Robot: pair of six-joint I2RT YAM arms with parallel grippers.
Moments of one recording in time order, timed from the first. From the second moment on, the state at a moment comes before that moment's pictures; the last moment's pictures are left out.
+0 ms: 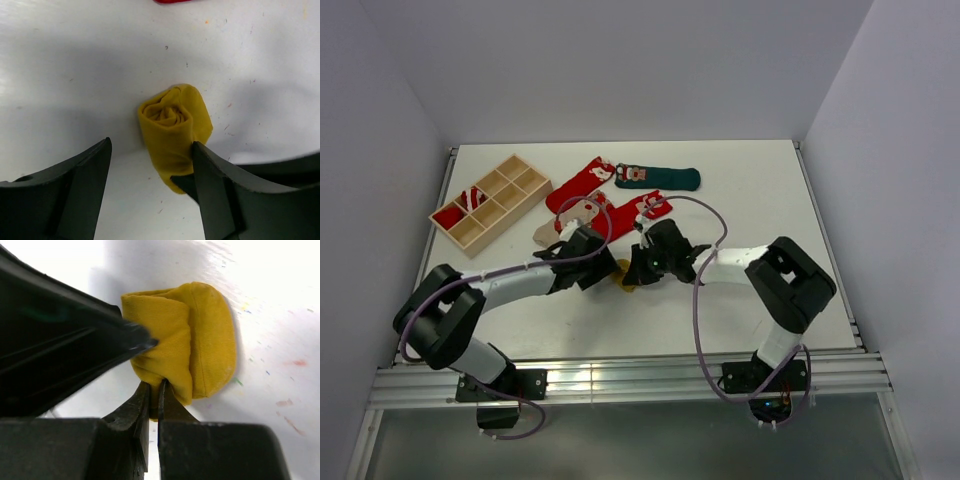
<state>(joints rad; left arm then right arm) -0.71 1.54 0.77 -0.14 -0.15 -1.12 0.74 1.69 0.80 0.11 -0.27 0.48</state>
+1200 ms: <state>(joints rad) -0.71 1.56 0.66 0.08 -0.15 -1.21 0.57 1.83 0.79 0.27 -0.72 0.62</state>
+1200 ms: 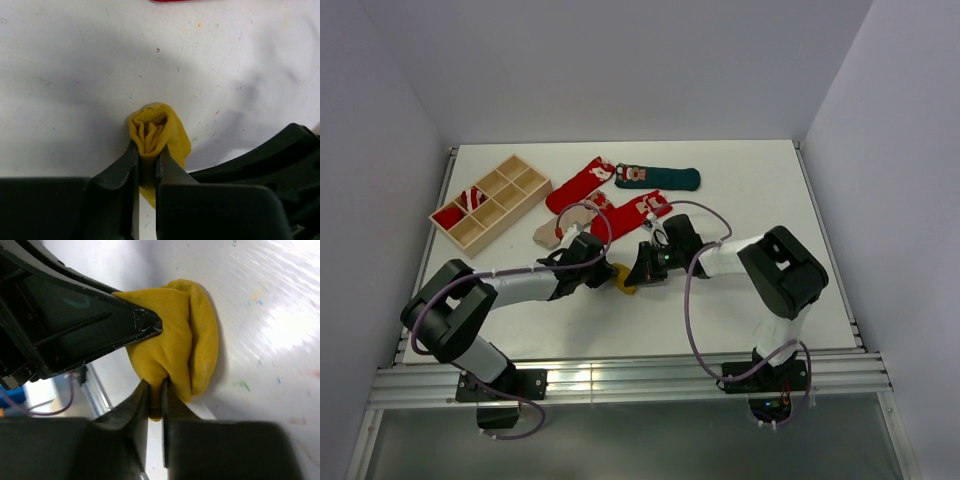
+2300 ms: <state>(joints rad) -0.71 1.65 0.85 -0.14 -0.07 -1.05 1.17 1.64 0.79 0.09 0.49 0.06</state>
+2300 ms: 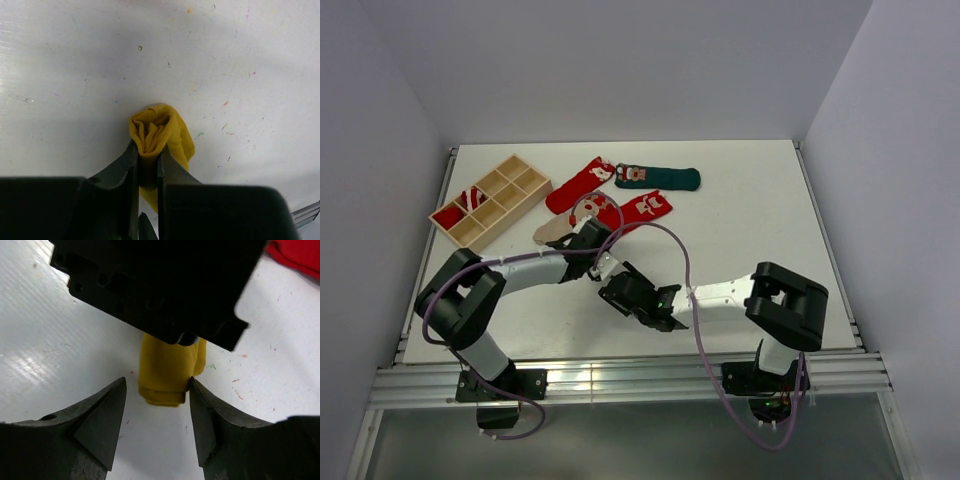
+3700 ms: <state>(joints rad) -0.71 1.24 0.49 0.03 -0.22 -1.26 0.68 1.78 0.77 0.30 -0.51 0.49</state>
